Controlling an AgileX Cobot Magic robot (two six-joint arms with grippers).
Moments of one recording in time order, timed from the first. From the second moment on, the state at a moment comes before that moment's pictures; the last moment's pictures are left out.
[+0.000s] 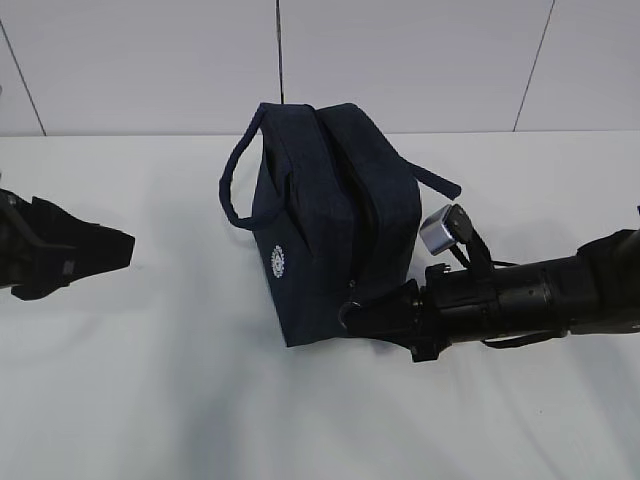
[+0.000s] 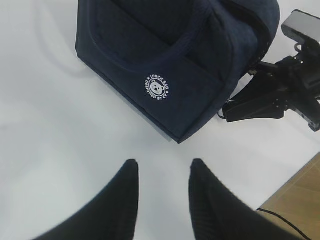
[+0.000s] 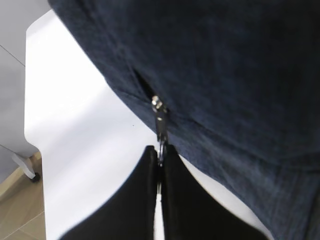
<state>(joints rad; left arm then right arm) -0.38 1.11 -0.63 -0.85 0.37 0.71 0.19 2.08 -0.85 1.81 1.05 -2.30</state>
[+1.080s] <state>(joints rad) -0.38 1.11 -0.63 -0.86 0.37 0.71 0.19 1.90 -0.85 1.58 1.13 -2.00</state>
